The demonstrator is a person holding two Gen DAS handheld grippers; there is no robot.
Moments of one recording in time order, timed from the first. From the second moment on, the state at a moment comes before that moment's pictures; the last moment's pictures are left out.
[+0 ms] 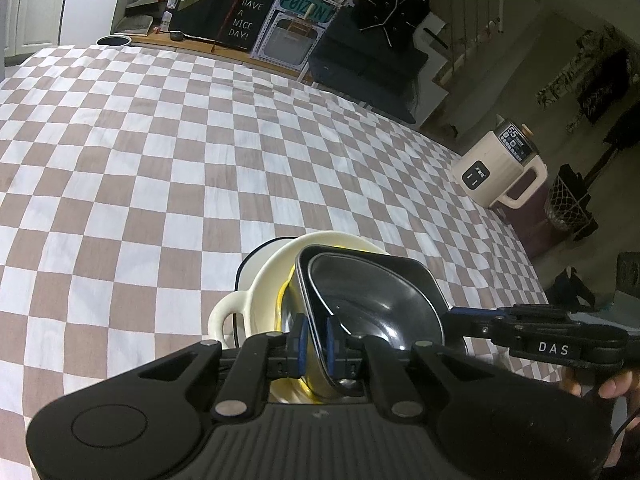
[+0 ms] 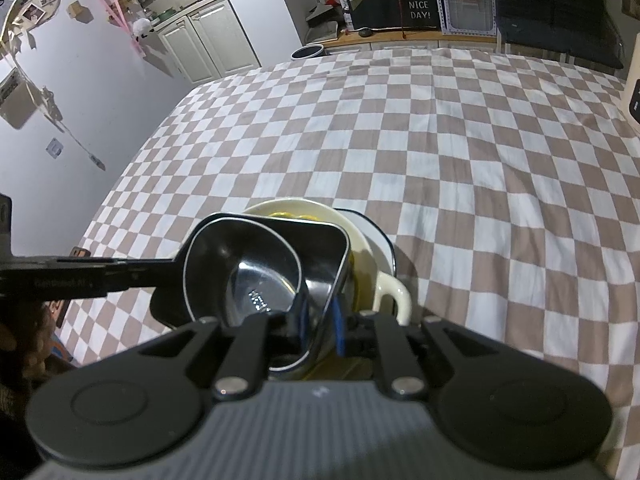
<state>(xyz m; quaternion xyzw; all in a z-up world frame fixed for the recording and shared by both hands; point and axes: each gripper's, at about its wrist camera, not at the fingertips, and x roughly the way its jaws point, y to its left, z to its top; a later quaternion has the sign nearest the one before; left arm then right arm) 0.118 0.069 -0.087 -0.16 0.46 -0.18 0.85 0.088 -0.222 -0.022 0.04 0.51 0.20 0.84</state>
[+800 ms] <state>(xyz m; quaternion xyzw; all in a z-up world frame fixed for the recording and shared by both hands) 0.112 0.070 -0.072 -0.15 0.45 -0.17 0.87 0.077 -0.214 -0.002 0.05 0.48 0.18 0.85</state>
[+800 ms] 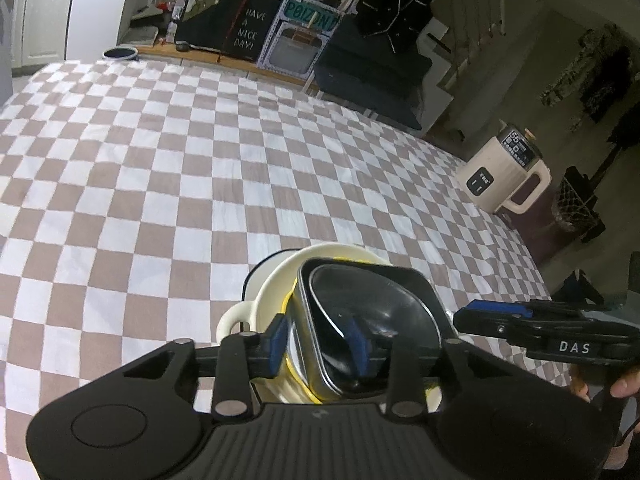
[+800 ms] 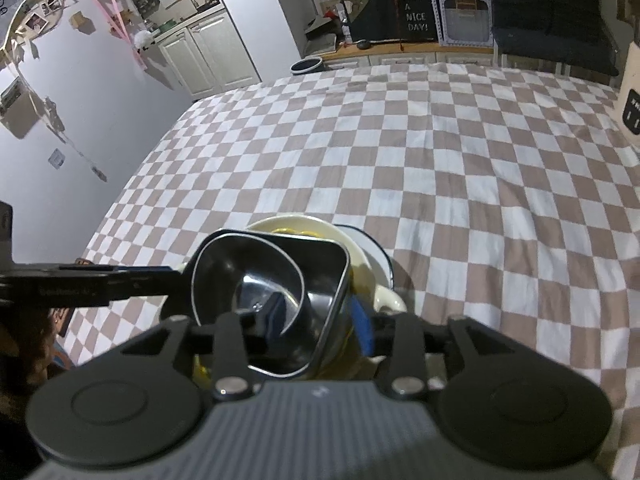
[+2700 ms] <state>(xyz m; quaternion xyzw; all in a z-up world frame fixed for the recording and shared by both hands) -0.044 0.032 -0.016 0.00 0.27 -0.07 0.96 -0.095 -0.233 0.060 0.01 0.28 0.06 0.96</state>
